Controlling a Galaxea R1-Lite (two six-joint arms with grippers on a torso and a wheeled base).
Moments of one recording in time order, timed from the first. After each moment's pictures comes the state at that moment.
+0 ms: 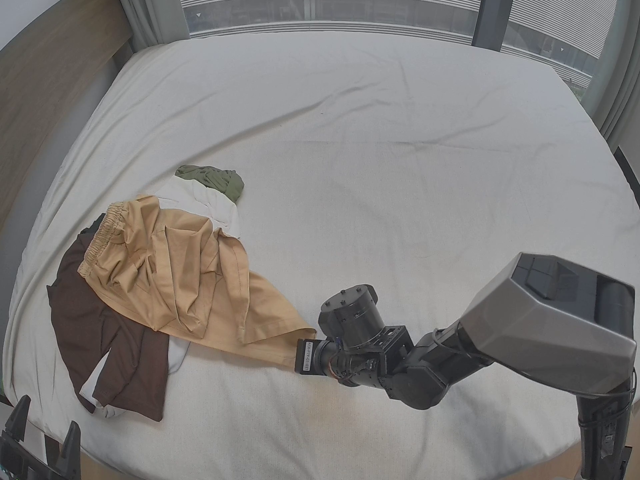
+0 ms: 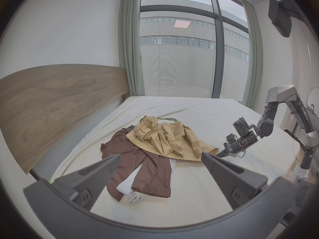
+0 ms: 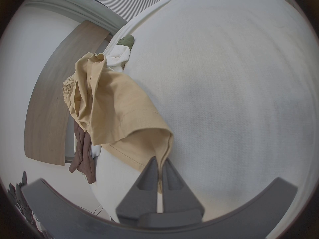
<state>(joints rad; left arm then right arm) 0.00 0.02 -0.02 0.00 0.00 0.00 0.82 2.35 -1.16 -0.53 -0.05 0.67</state>
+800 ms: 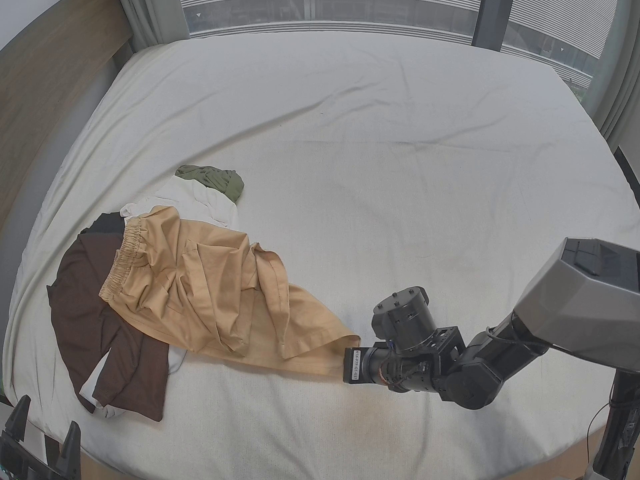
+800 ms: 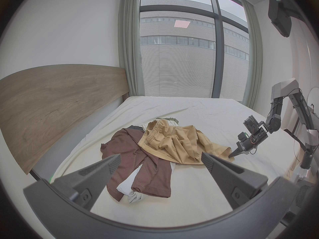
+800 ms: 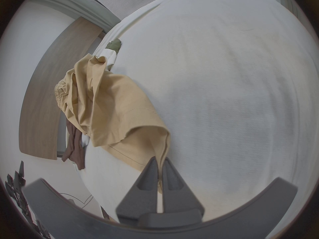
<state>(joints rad) 0.00 0.02 -0.02 0.00 0.00 0.00 0.75 2.20 -0.88 -0.58 -0.05 0.61</state>
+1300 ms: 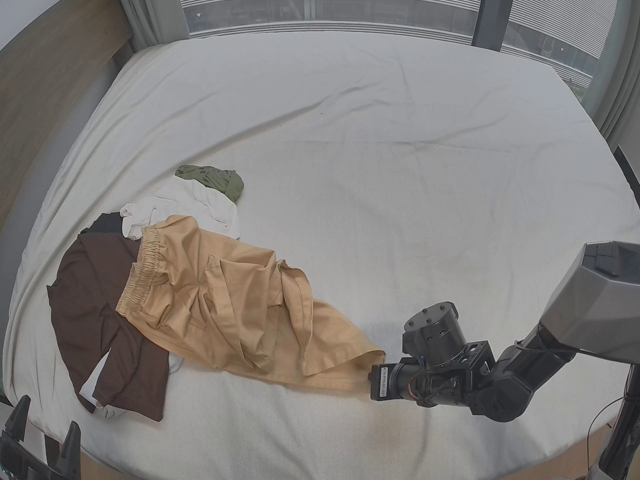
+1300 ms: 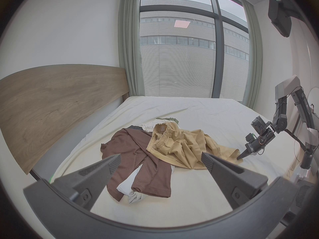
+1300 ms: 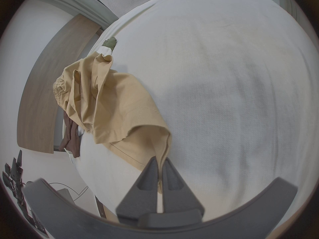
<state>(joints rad) 0.00 0.02 -0.02 0.00 0.00 0.00 0.72 2.12 -0.69 -0.65 -0.05 0.58</state>
